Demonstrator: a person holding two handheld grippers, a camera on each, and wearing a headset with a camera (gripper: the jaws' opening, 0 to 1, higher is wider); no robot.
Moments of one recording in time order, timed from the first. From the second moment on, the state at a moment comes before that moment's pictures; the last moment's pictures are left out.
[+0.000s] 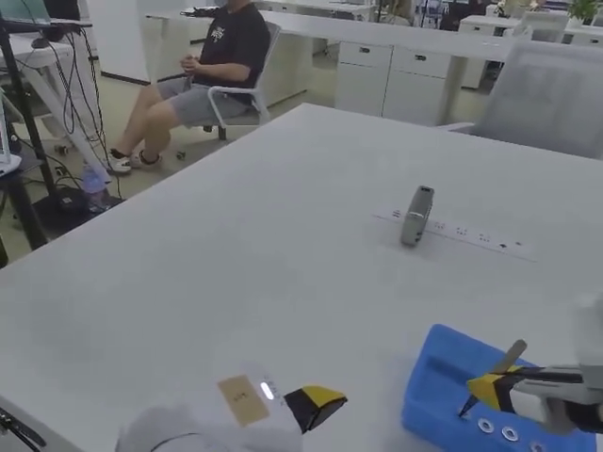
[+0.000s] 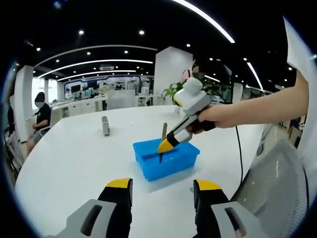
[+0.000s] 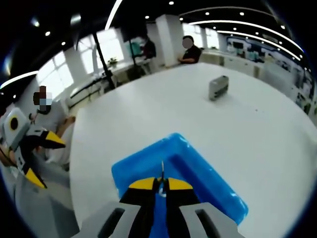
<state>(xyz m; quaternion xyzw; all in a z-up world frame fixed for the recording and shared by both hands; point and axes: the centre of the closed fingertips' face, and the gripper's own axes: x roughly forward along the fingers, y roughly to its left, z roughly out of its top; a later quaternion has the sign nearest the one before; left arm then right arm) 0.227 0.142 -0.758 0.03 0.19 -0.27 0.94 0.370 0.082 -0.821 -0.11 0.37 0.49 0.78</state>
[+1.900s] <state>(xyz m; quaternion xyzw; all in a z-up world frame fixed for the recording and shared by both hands) 0.225 0.142 -0.762 0.03 0.20 -0.27 0.94 0.243 0.057 -0.823 -0.11 0.40 0.55 0.73</state>
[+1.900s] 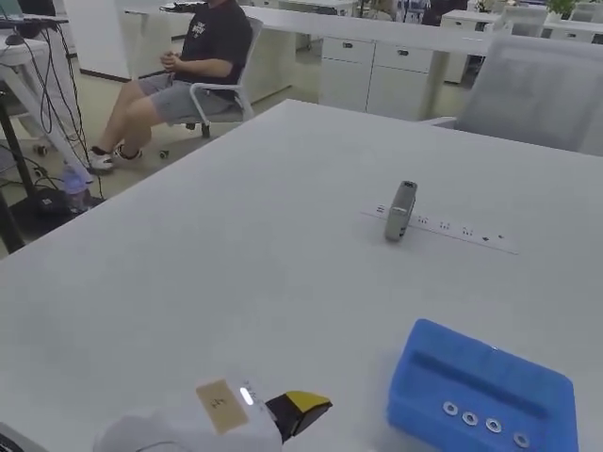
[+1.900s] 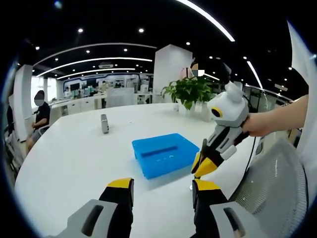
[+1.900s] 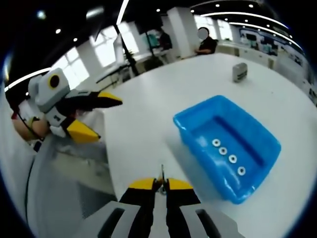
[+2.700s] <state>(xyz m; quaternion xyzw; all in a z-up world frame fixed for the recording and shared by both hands) 0.225 0.141 -0.761 0.03 0.20 -0.27 0.94 0.233 0.064 -0.815 -0.24 0.31 0.58 0.72</state>
